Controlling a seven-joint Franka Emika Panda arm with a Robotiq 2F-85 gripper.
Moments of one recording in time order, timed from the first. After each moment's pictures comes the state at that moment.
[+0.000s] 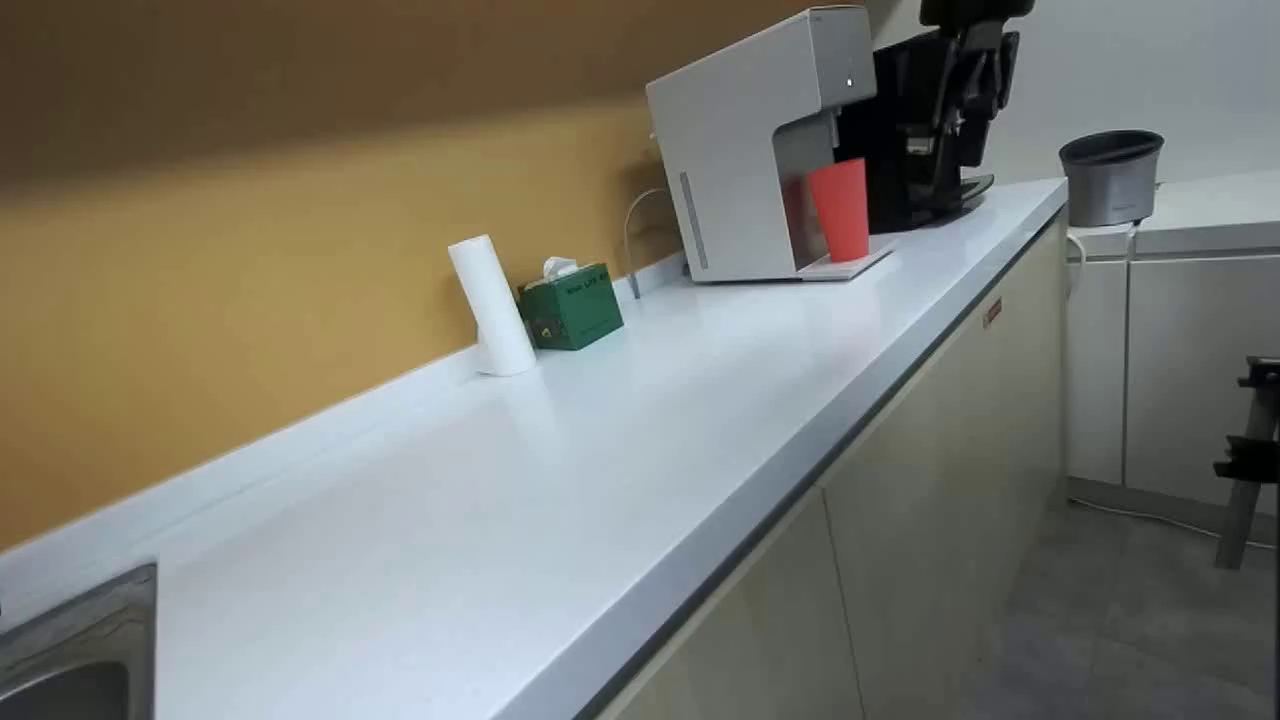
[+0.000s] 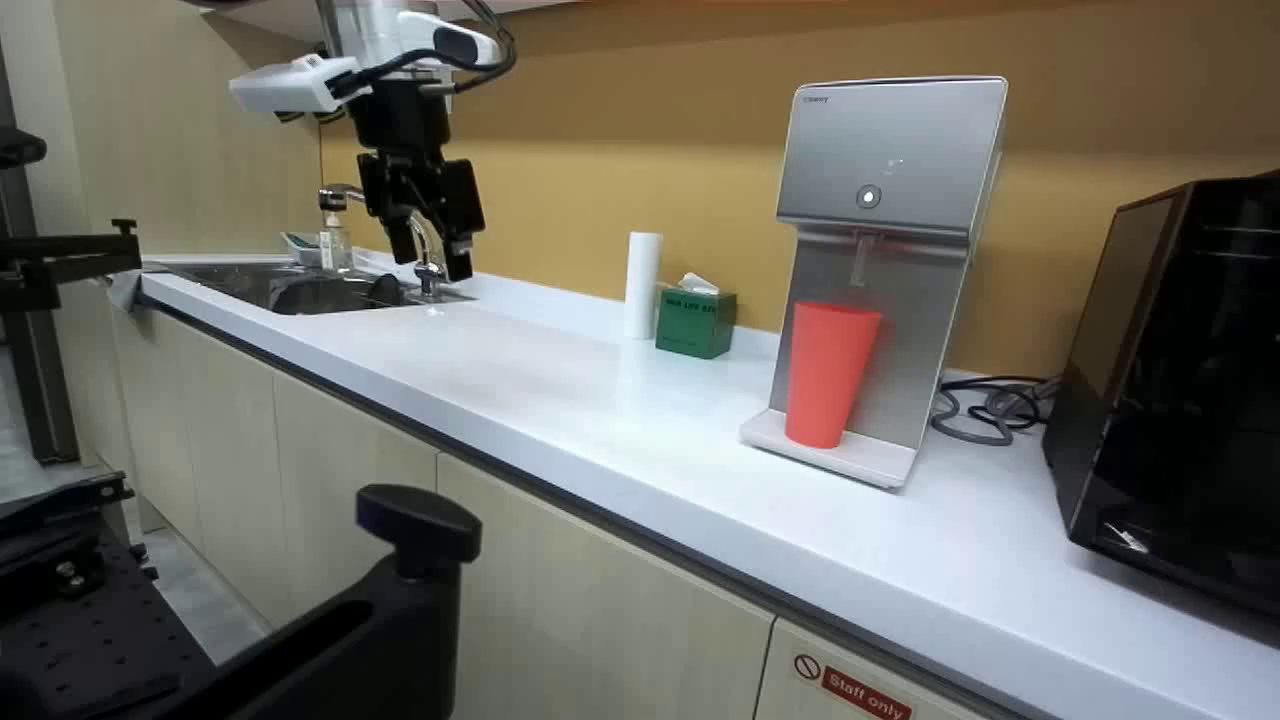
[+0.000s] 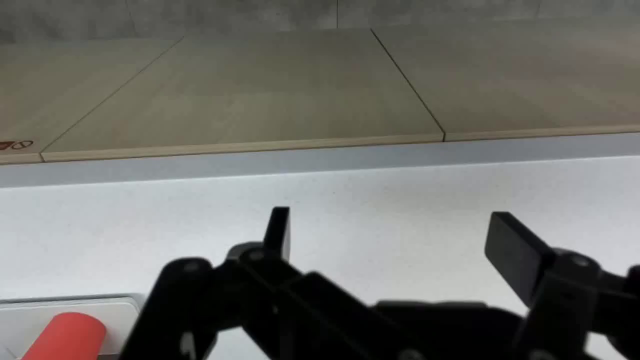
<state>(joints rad) -0.07 -0.71 -0.12 -2.83 -0.02 2.38 -0.12</state>
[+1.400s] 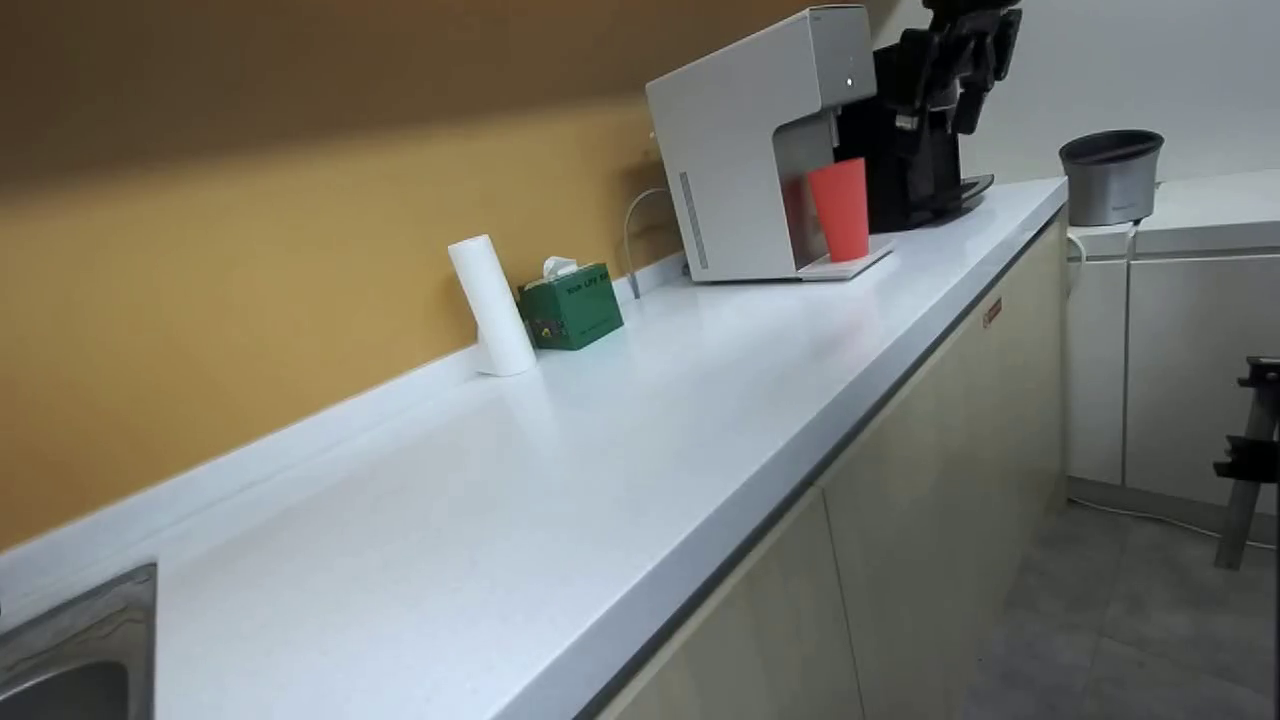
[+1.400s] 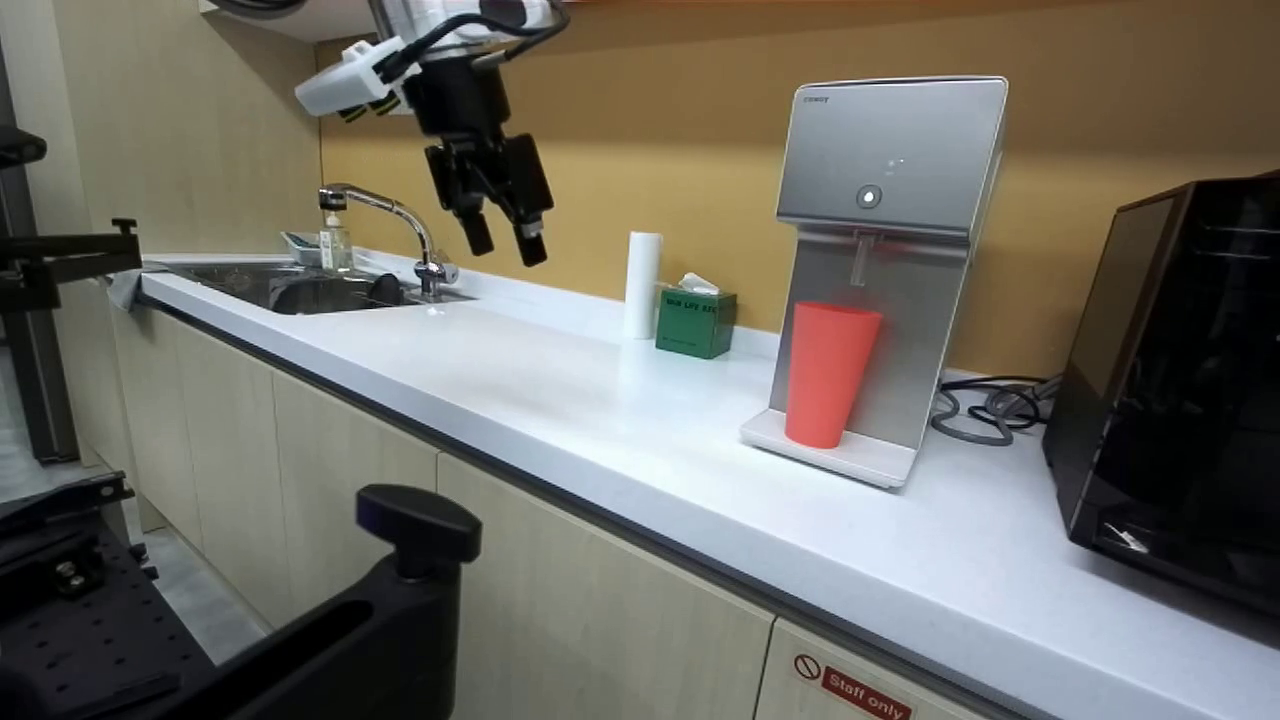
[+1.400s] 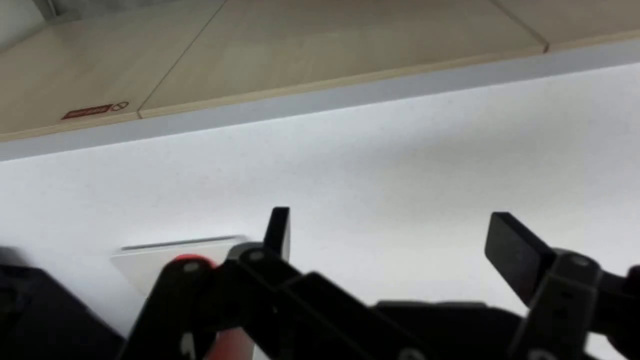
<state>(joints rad) -0.21 -0.64 -0.11 -2.78 -0.08 2.54 -0.07</state>
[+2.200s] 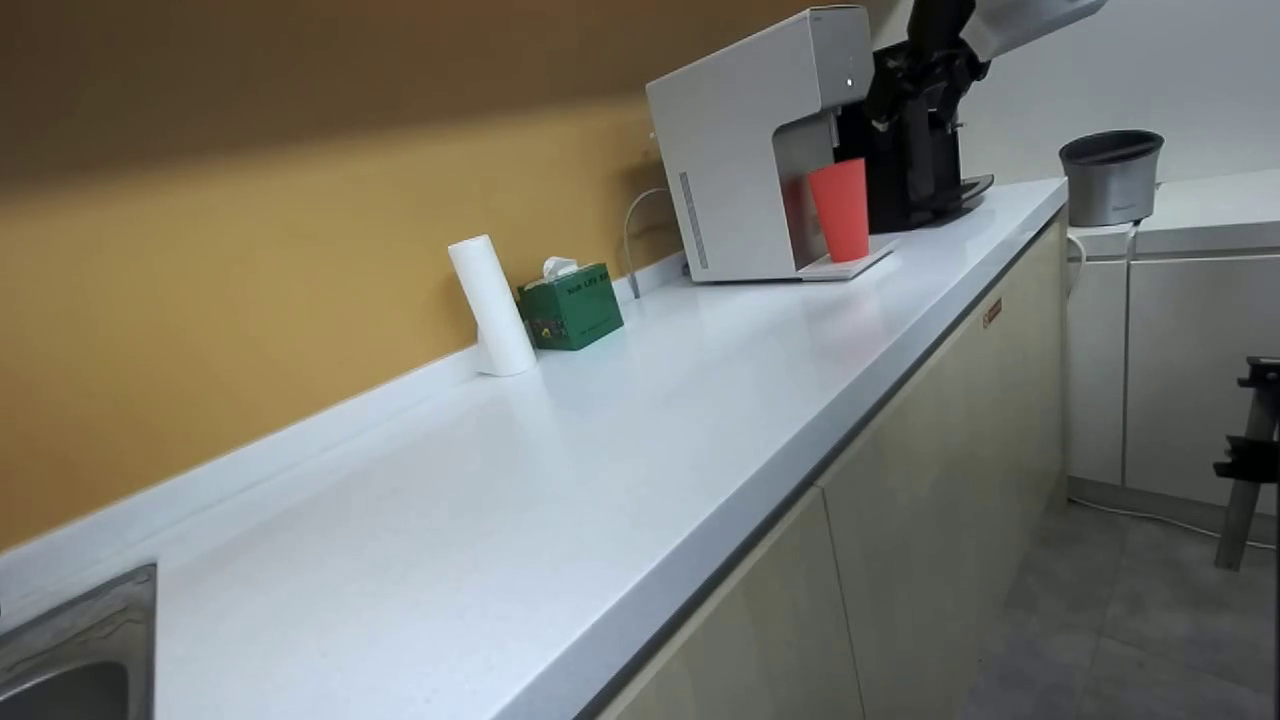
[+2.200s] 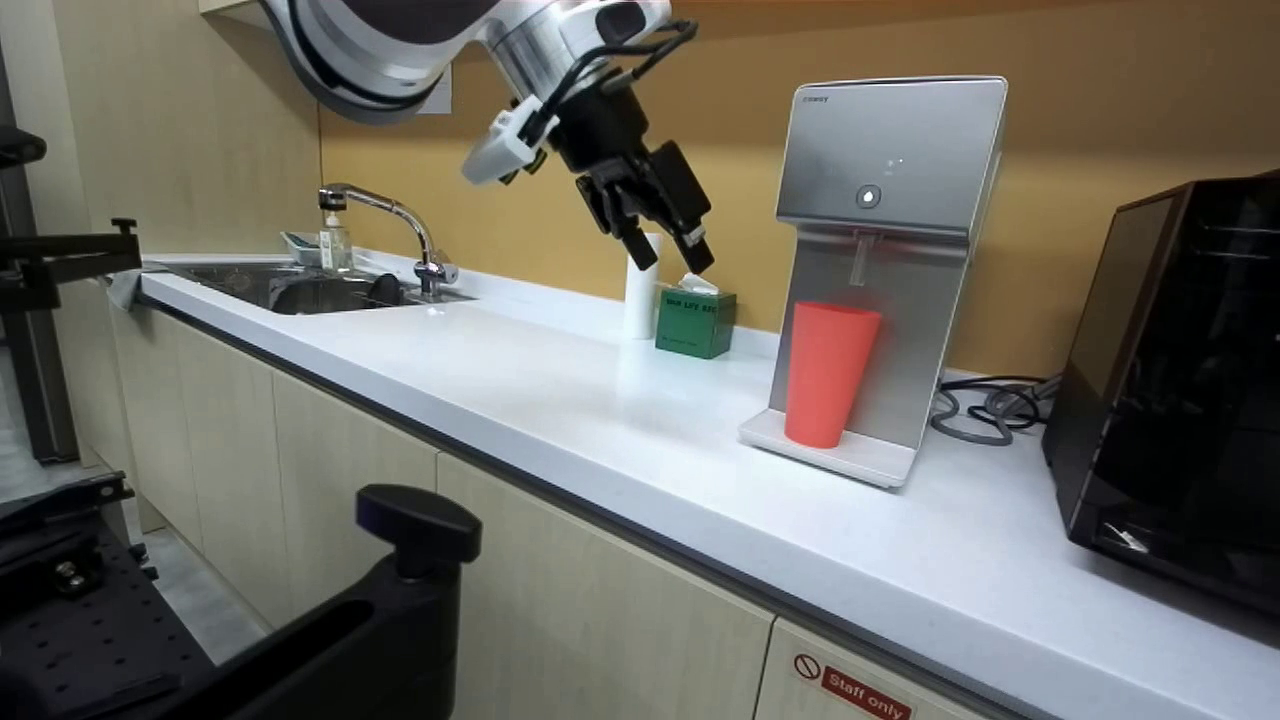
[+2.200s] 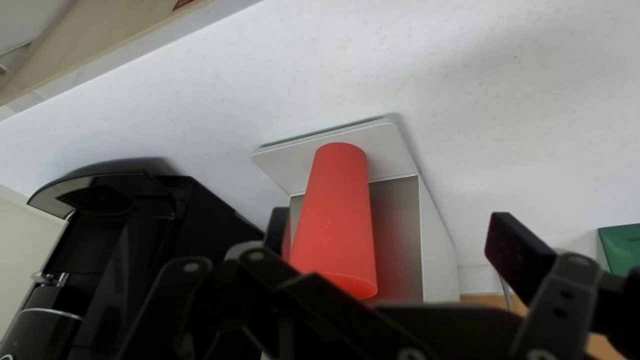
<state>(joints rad) -0.58 -0.30 0.05 -2.65 -0.30 3.03 0.18</state>
